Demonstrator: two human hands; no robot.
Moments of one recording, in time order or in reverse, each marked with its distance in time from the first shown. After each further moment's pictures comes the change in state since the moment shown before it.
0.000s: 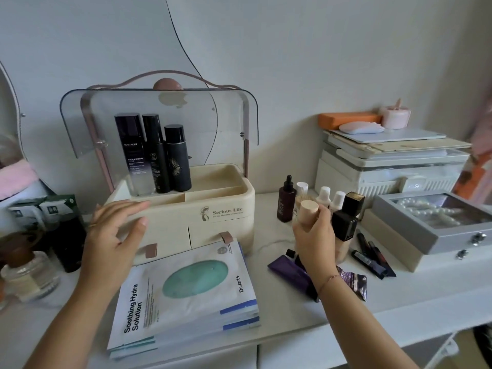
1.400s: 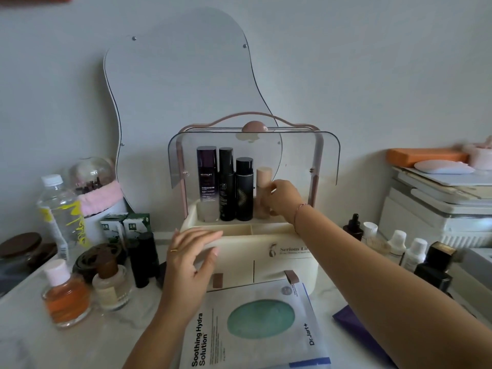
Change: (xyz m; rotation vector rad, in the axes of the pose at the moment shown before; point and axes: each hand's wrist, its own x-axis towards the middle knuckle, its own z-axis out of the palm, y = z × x) left_hand 0.000 0.009 -0.001 -0.089 -0.016 -0.096; right_hand 0.067 -0.149 0.156 -0.094 -0.612 -0.063
